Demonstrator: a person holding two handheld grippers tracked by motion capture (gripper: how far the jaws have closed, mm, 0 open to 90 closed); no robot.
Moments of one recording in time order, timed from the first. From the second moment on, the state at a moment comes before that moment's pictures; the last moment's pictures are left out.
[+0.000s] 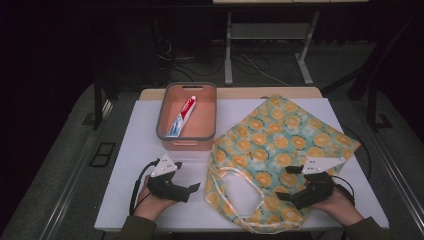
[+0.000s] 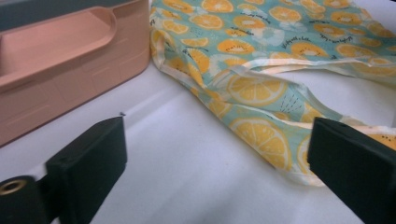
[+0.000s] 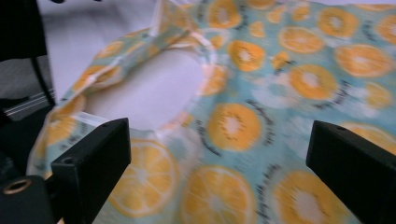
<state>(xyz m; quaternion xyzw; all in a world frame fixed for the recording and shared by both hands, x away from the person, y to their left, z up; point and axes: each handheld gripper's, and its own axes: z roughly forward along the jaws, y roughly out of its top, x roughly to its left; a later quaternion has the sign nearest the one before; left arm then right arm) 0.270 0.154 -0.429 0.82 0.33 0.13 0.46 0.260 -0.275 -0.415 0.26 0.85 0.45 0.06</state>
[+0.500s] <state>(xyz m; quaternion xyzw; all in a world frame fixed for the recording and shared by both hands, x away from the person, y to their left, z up) 0.274 0.148 -0.436 0.82 0.32 0.11 0.45 0.238 -0.210 -0.420 0.13 0.89 0.43 -0.05</state>
